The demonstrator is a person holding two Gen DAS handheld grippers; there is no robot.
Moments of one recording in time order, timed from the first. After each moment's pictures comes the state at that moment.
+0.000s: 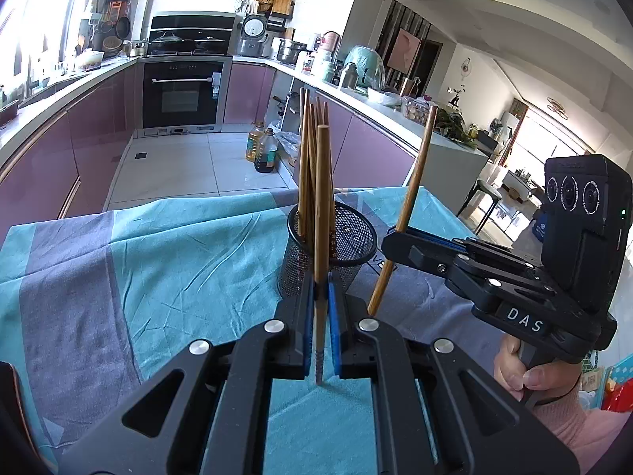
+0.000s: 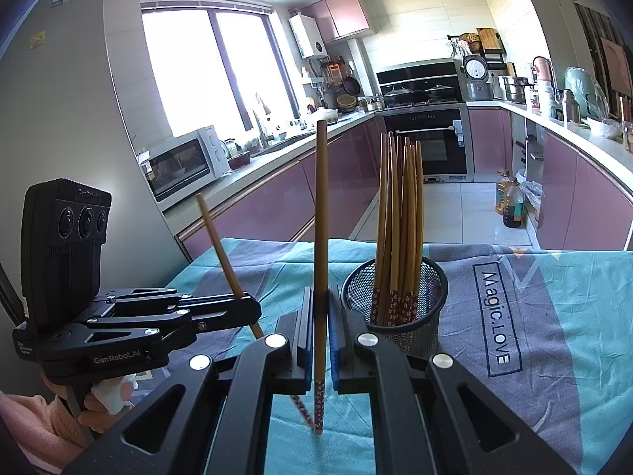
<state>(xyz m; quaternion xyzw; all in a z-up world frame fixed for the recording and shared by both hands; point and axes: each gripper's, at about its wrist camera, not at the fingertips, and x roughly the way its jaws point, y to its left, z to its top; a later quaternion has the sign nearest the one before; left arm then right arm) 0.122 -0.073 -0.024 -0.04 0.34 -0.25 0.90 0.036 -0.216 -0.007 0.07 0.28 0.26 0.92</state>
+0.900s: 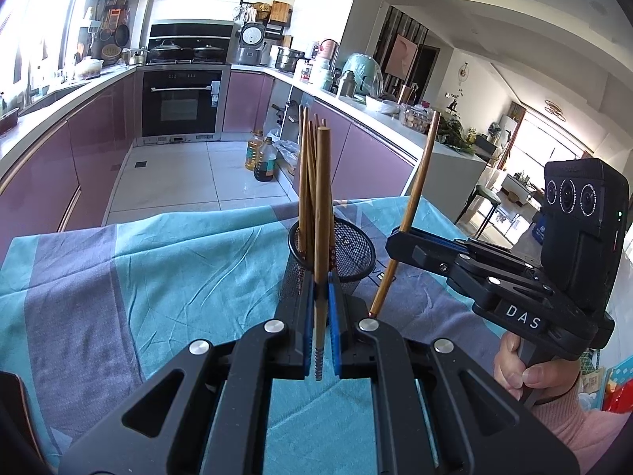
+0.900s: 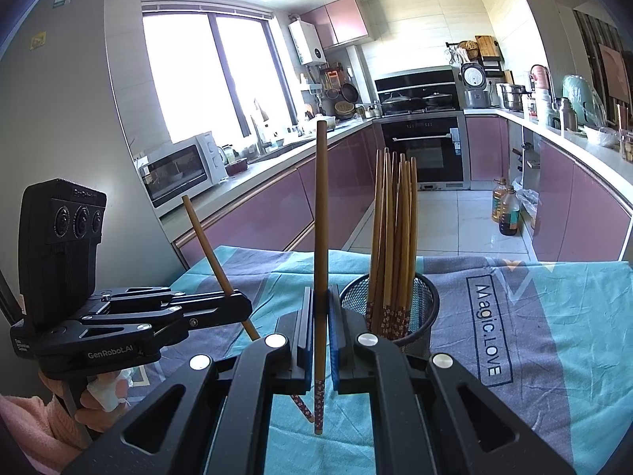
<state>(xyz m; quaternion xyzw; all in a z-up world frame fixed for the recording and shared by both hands) 0.125 -0.070 -0.013 -0.04 0.33 -0.25 0.91 0.037 -0.220 0.001 0.06 0.27 0.26 0.93</state>
